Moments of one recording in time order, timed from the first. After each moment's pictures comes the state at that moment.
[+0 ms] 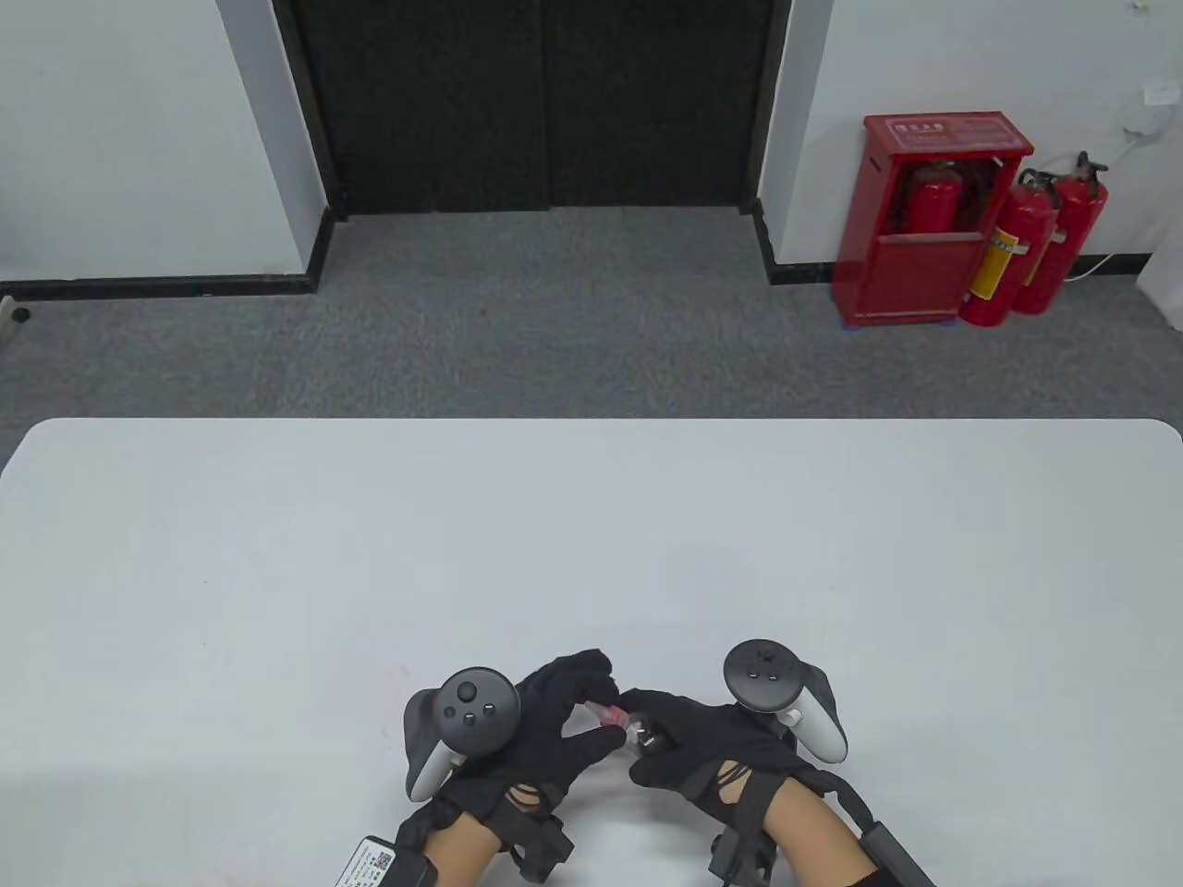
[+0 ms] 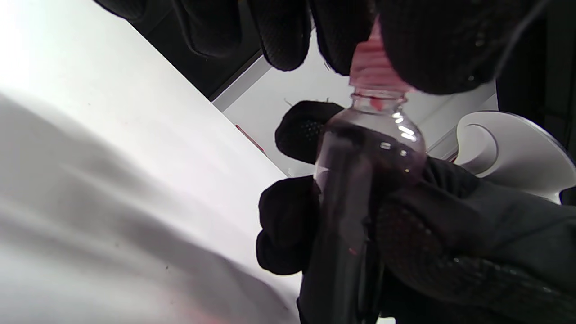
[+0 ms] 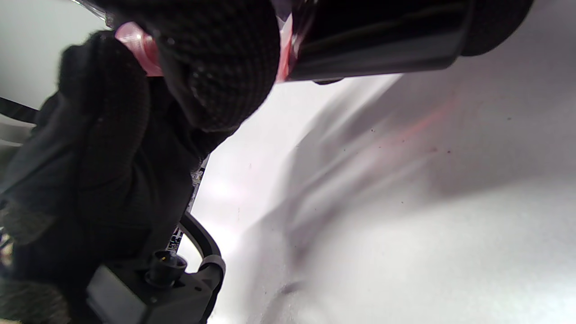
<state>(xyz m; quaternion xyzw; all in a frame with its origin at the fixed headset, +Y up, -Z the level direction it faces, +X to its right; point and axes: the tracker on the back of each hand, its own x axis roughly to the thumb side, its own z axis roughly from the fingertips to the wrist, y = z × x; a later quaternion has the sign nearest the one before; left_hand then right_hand) -0.123 -0.729 -0.316 -0.03 -0.18 0.41 0.89 0.122 -0.757 -0.329 0.15 0.28 0.83 0.47</state>
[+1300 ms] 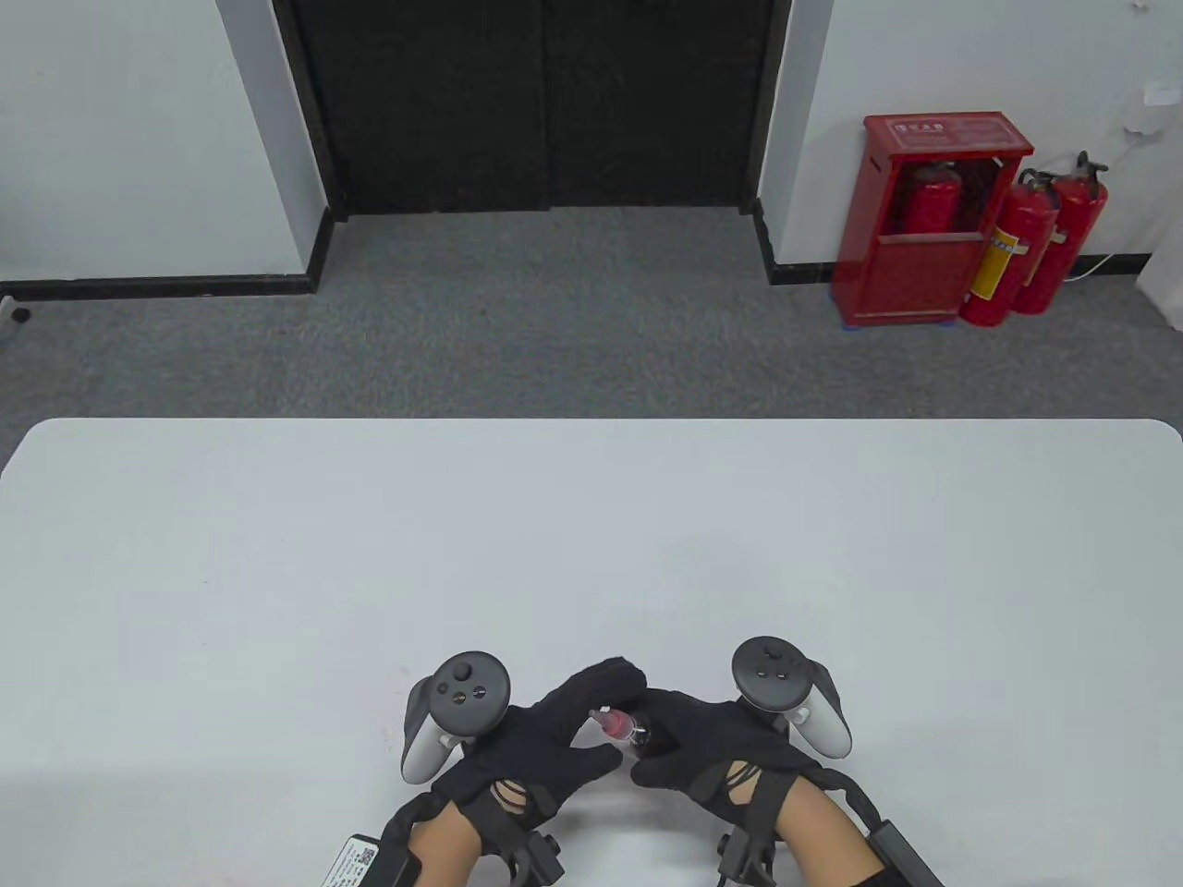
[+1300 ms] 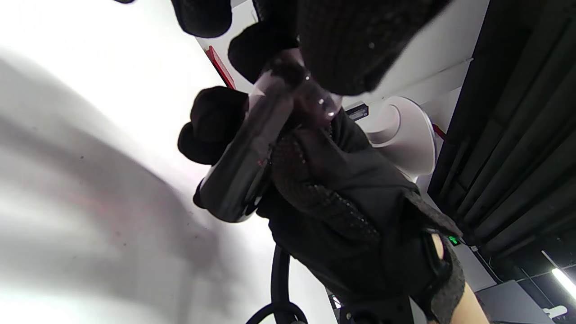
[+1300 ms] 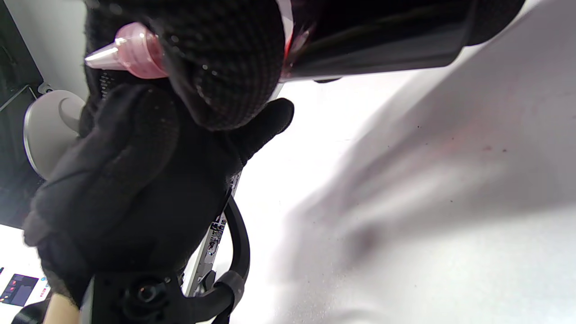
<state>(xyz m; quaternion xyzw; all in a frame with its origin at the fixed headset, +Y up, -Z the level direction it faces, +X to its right) -0.116 -0.728 -0.317 -0.16 -0.25 0.50 0.81 0.122 -0.751 -0.329 0.21 0.27 0.80 0.50</state>
